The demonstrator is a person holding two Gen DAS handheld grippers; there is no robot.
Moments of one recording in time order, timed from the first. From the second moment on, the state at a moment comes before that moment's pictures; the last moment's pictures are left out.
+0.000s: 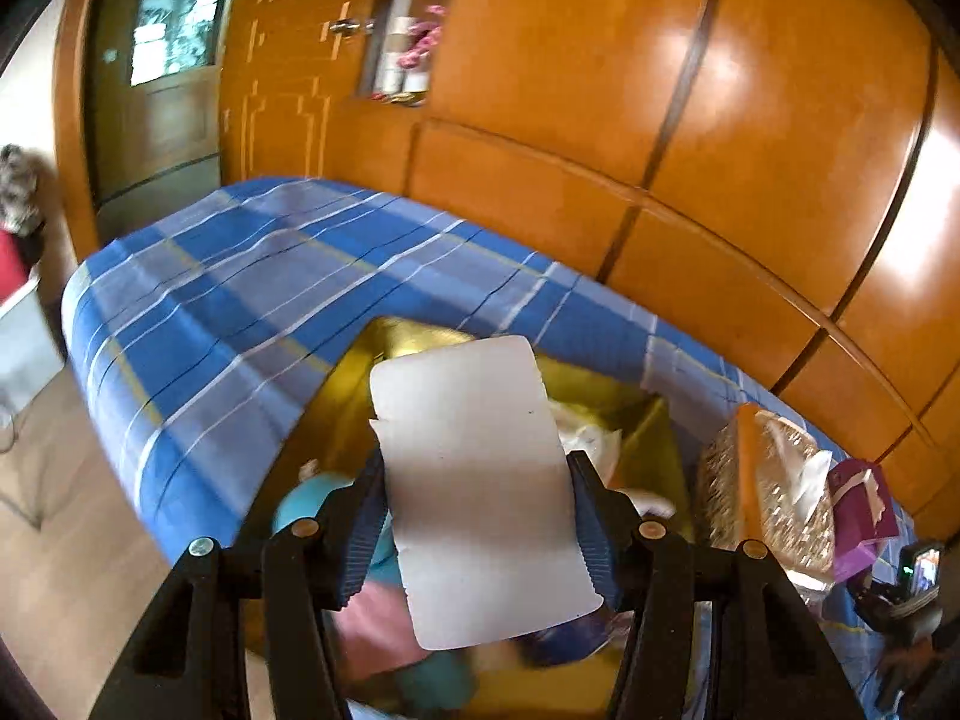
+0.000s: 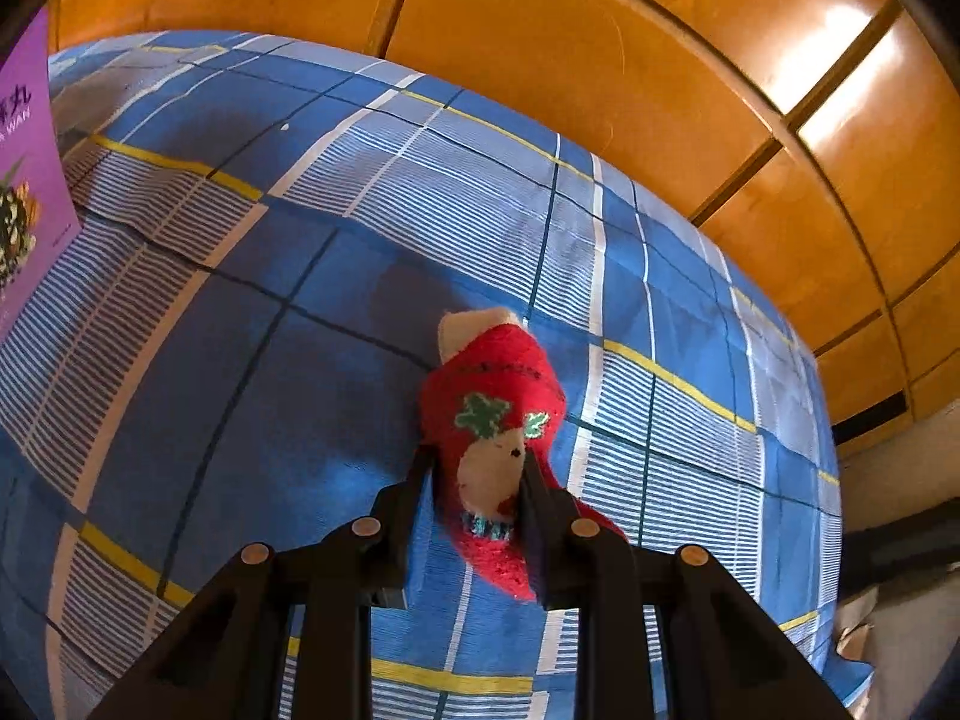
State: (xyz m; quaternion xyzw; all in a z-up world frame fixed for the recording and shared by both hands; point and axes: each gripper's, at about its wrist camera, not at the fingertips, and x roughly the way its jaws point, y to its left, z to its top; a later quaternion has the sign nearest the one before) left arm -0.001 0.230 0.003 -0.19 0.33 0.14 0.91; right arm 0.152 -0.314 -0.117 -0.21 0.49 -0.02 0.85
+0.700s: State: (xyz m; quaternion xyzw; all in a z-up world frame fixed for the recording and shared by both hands) left arm 0.077 0.233 -0.044 -0.18 0.40 0.14 0.89; right arm 0.151 -0.301 -0.120 -0.23 0.48 -0.06 0.84
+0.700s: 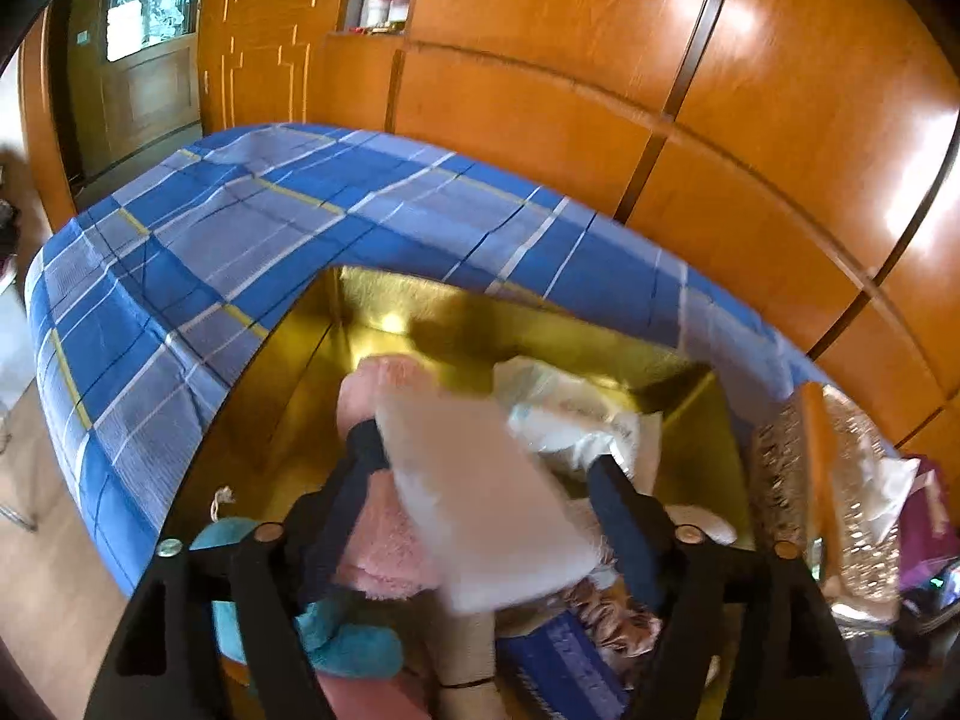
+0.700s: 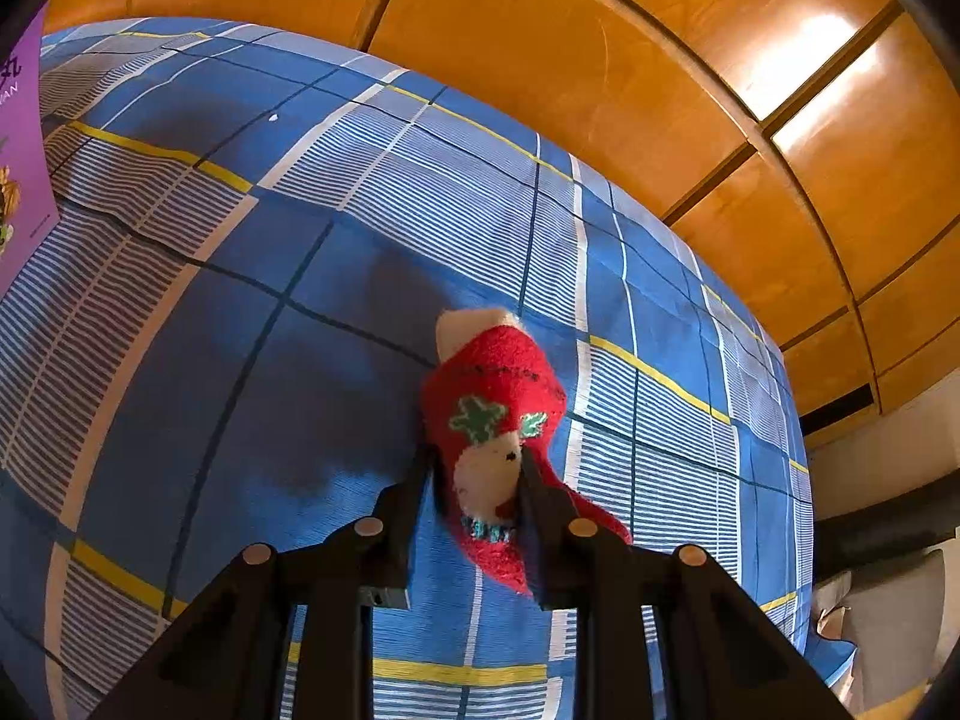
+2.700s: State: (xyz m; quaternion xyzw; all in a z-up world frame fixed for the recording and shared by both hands) left arm -0.023 0.145 -0.012 -0.05 0.34 0.08 0.93; right arm 0.201 -0.228 0.039 -0.06 0.46 0.05 0.88
